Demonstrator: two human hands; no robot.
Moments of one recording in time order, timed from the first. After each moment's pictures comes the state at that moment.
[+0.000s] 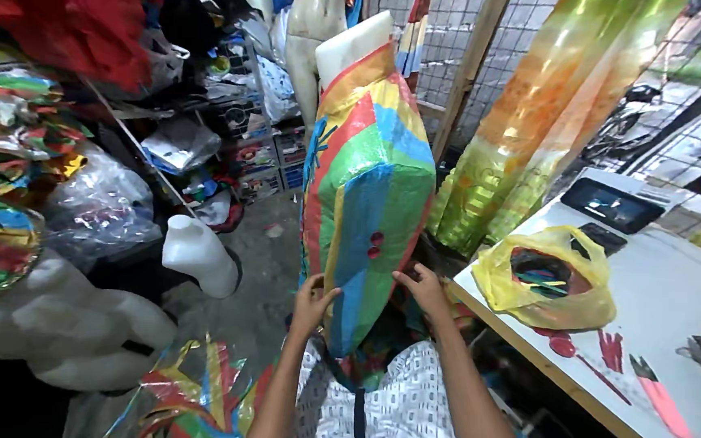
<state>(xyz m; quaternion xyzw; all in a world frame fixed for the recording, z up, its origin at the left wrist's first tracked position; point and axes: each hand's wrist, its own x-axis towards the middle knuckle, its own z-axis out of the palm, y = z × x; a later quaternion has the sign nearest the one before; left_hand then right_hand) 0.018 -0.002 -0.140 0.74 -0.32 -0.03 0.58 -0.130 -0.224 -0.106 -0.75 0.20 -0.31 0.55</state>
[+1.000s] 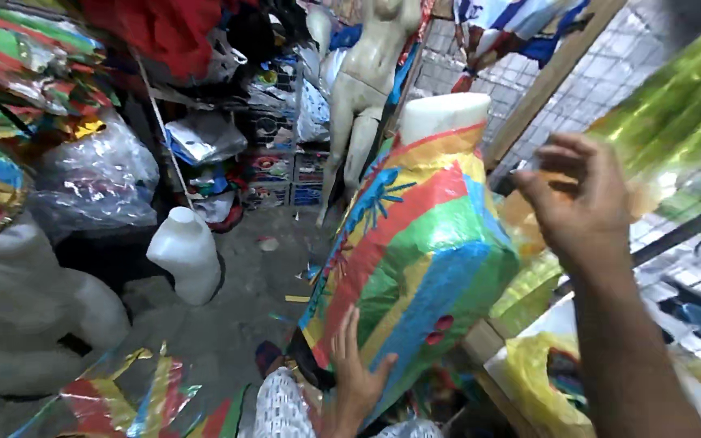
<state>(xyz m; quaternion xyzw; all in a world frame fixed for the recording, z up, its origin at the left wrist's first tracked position) -0.027 -0.044 -0.122 0.68 -0.28 0.19 0.65 -0.078 -0.220 0.193 -0.89 0.06 -0.44 0.12</state>
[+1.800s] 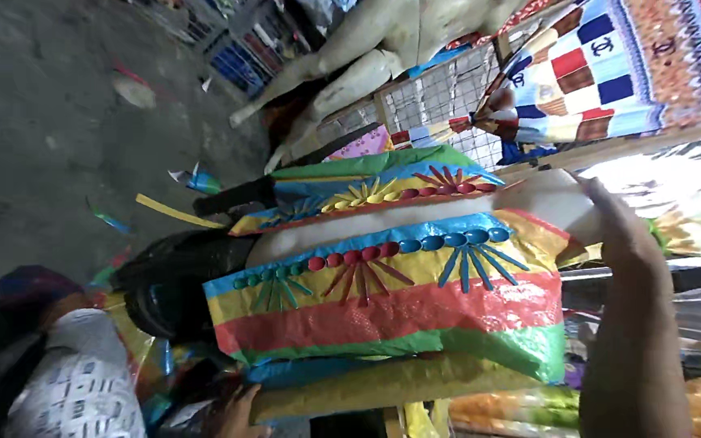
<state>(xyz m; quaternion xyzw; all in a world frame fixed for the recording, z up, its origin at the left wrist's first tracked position) -0.012 -0.033 -0.290 0.66 -0.25 -0.46 0.54 0.107 -0.255 0.299 -0.95 0.27 -0.17 -0.04</state>
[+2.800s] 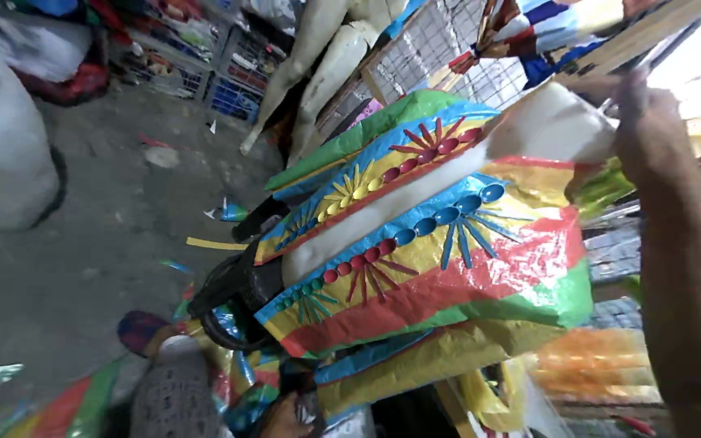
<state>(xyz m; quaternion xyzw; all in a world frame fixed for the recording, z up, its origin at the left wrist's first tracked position) -0.020 -0.030 -0.316 0.68 -0.27 -0.54 0.41 0.093 -0.289 0.296 -0.96 0.12 -0.23 -0.06</state>
